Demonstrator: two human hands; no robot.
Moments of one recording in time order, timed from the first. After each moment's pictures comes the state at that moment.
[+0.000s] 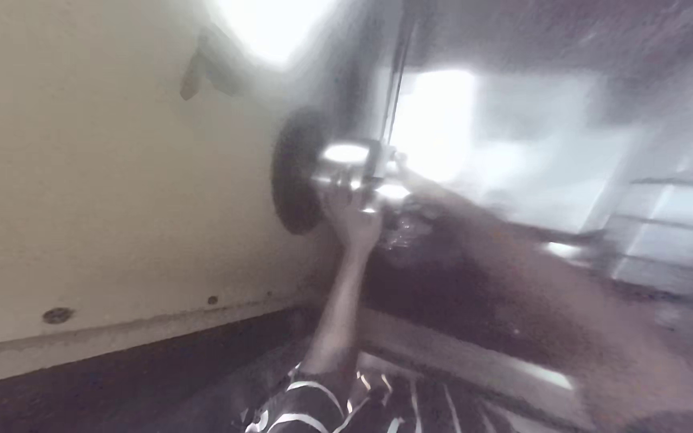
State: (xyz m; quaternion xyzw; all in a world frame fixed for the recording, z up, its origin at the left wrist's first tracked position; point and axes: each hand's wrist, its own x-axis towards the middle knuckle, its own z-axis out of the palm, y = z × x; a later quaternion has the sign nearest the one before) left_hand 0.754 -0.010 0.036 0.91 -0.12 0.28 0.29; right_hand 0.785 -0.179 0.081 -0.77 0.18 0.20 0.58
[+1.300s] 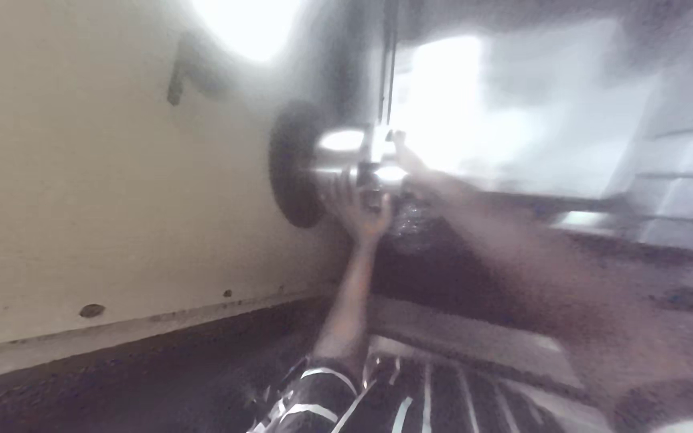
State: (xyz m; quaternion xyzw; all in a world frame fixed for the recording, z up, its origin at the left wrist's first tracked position) left_hand 0.747 -0.013 -0.003 0.87 -0.13 0.38 0.28; right_hand 0.789 -0.159 0.081 -0.71 0.27 0.12 0.64
